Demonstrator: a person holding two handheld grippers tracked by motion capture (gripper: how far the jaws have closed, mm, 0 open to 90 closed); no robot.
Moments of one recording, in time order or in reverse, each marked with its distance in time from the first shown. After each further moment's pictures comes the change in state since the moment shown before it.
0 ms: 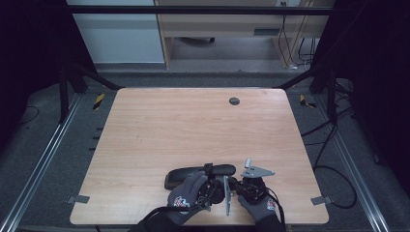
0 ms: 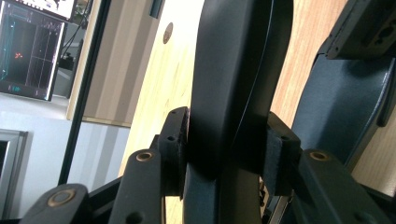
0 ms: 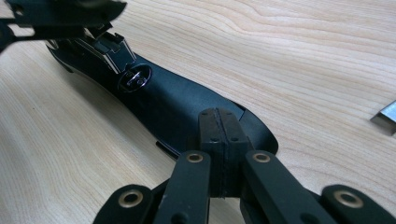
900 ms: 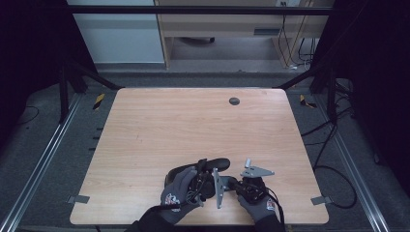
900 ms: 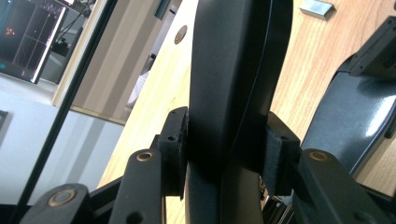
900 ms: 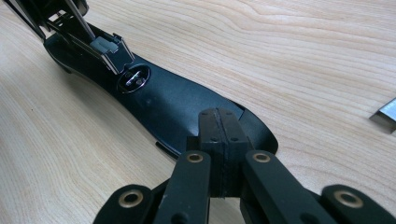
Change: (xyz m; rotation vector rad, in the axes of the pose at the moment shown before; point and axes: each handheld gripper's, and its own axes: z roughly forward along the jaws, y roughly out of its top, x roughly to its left) left arm 0.029 -0.012 -0.016 -0.041 -0.018 -0.175; right arm 0.001 0.001 0.000 0.005 -0.006 0.011
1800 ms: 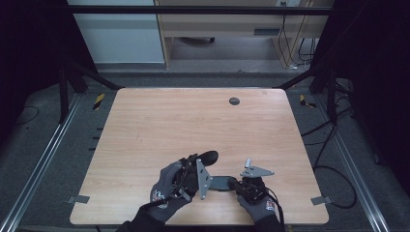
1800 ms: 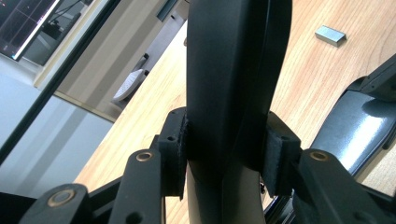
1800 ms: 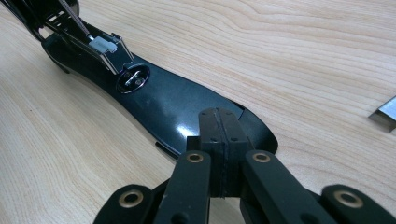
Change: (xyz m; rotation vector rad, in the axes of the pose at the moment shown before) left arm 0.034 -0.016 -0.016 -0.054 -0.043 -0.175; right arm 0.001 0.000 0.000 0.007 -0.007 0.008
